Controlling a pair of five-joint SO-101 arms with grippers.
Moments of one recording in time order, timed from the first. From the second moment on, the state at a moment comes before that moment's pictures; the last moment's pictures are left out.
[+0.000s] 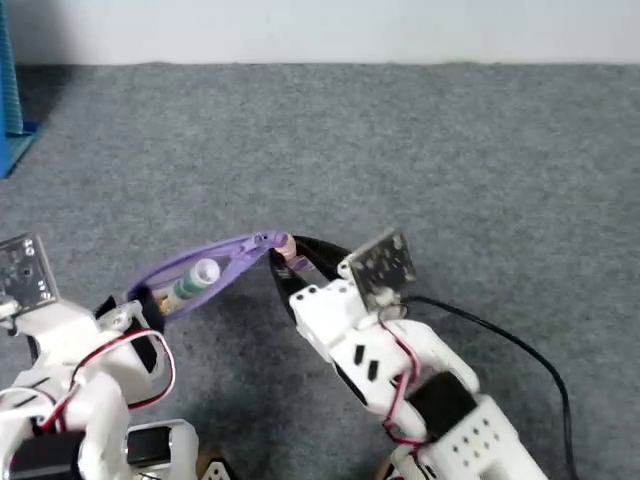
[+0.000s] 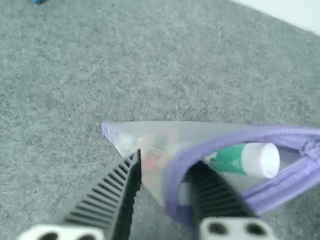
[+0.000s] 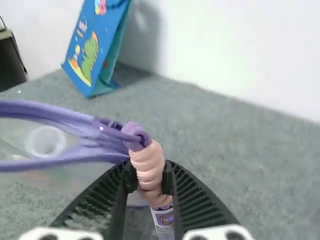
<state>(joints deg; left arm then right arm) -13.8 -73.8 31.0 98.5 19.4 -40.1 -73.6 65.5 29.3 -4.4</state>
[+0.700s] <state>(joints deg) -13.6 -101.2 22.5 98.5 19.4 -42.4 -79.9 66.0 17.9 2.8</state>
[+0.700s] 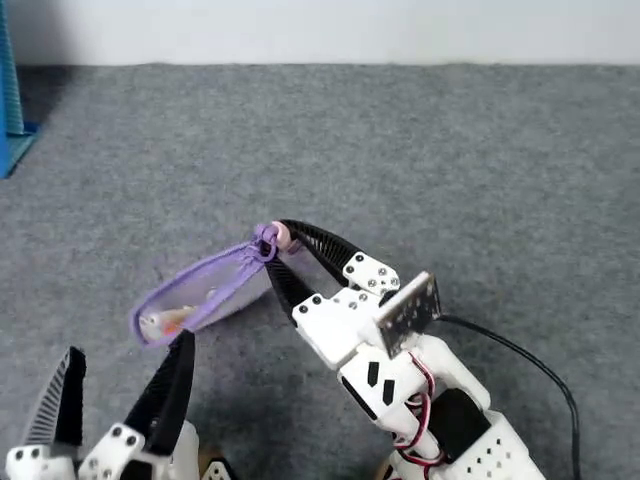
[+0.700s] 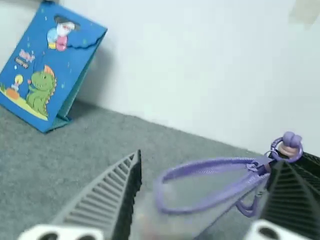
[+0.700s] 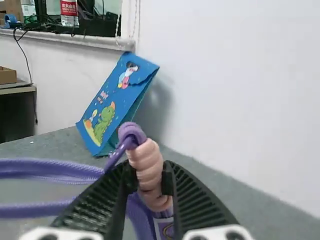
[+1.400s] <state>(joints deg) 4.8 -101.9 38.5 98.8 13.1 -42.5 -79.9 61.8 24.1 5.6</state>
